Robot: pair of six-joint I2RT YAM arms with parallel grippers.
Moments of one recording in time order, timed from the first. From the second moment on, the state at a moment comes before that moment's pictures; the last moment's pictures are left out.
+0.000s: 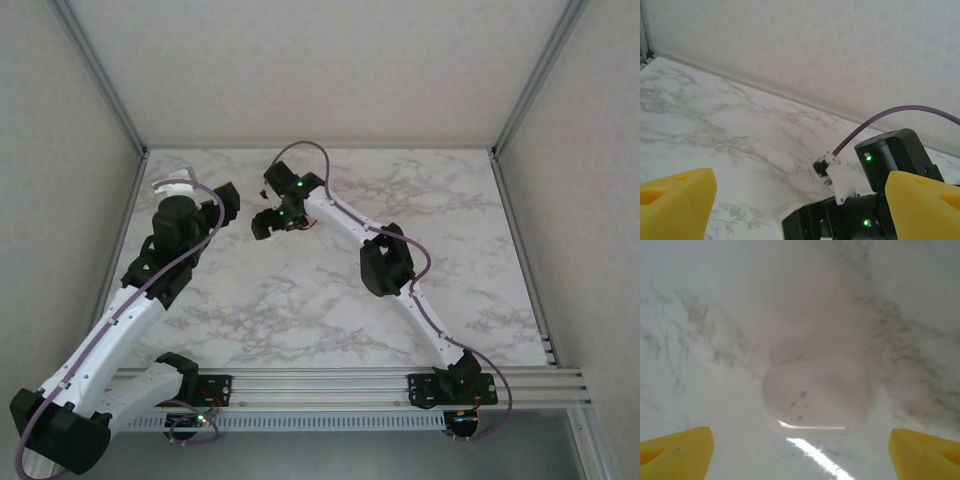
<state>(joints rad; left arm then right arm) -0.40 0.95 0.90 -0.22 -0.35 -0.48 0.78 2.61 2.49 -1.02 -0.24 0.25</state>
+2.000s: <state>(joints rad) -0.38 1.07 0.90 -0.24 -0.28 -0.52 0.85 2.08 1.55 -0.92 0.02 0.60</state>
